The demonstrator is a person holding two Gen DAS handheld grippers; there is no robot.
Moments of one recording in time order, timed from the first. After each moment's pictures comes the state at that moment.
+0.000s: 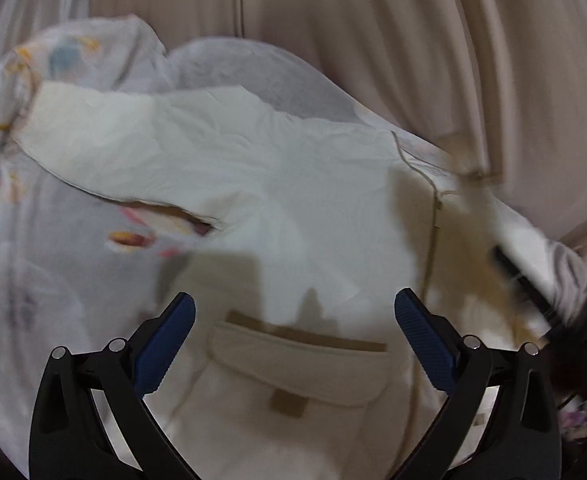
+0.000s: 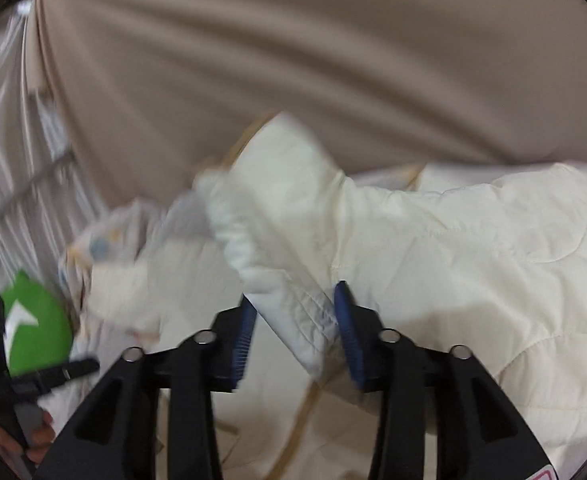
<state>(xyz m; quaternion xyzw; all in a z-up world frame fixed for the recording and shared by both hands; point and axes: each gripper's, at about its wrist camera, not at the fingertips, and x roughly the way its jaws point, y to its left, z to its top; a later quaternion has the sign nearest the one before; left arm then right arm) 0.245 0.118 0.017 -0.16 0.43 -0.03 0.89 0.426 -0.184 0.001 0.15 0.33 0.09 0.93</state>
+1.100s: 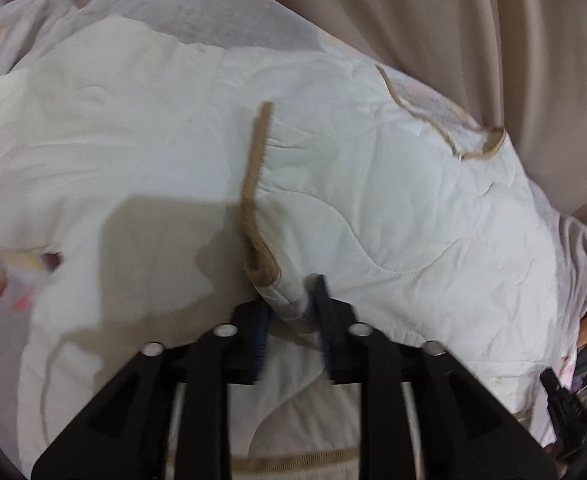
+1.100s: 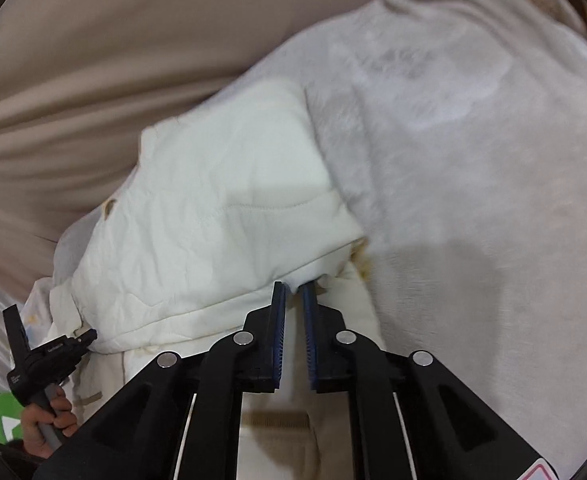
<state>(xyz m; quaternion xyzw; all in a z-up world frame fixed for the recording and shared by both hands) 0.351 0.062 -0.061 -0.14 0.48 -0.09 0.86 0.277 -0.359 -0.069 0.34 0.35 -0.15 0.86</state>
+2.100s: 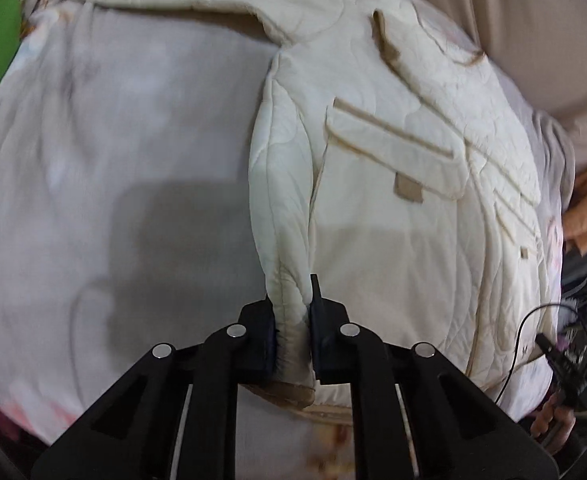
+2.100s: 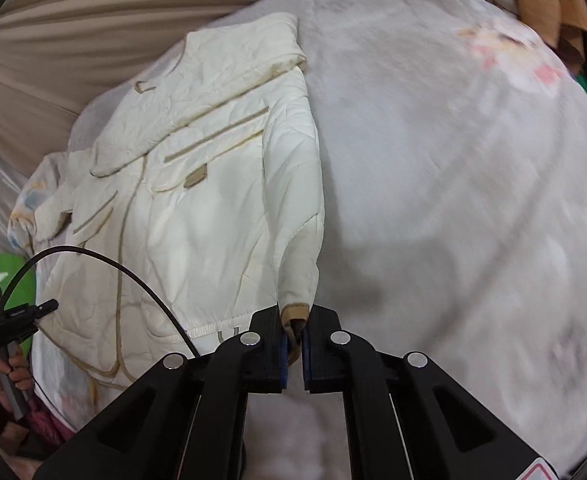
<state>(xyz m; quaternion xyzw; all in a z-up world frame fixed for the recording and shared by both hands) 0.075 0.168 -0.071 -0.11 0.60 -0.11 0.78 0.013 -0.281 -0.066 0.28 0.51 -0.13 0.81</state>
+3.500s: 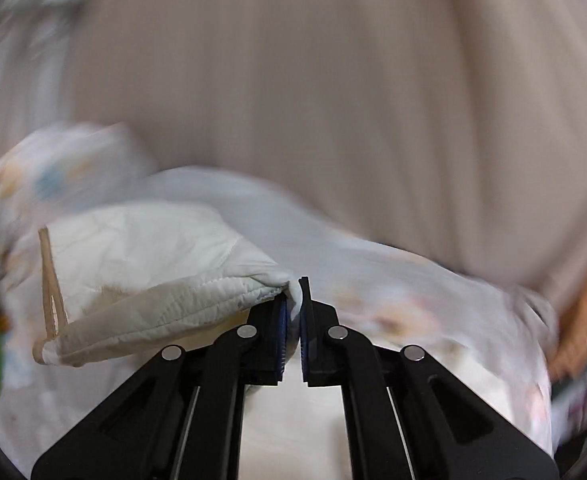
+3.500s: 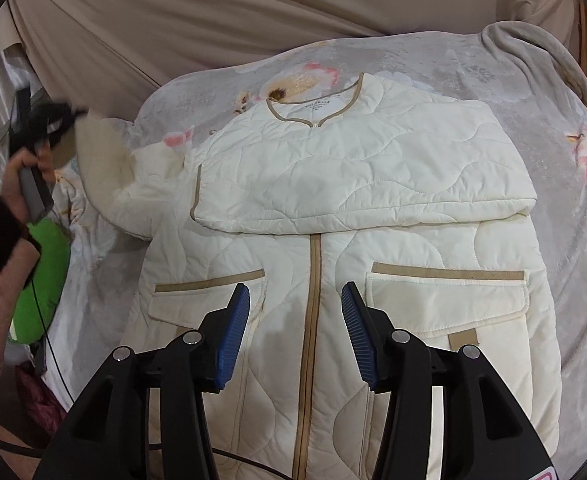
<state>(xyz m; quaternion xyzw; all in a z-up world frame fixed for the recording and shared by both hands) 0.349 0.140 0.130 -0.10 0.29 -0.17 0.94 0.144 -0.128 0.002 0.20 0.45 -0.04 0.87</state>
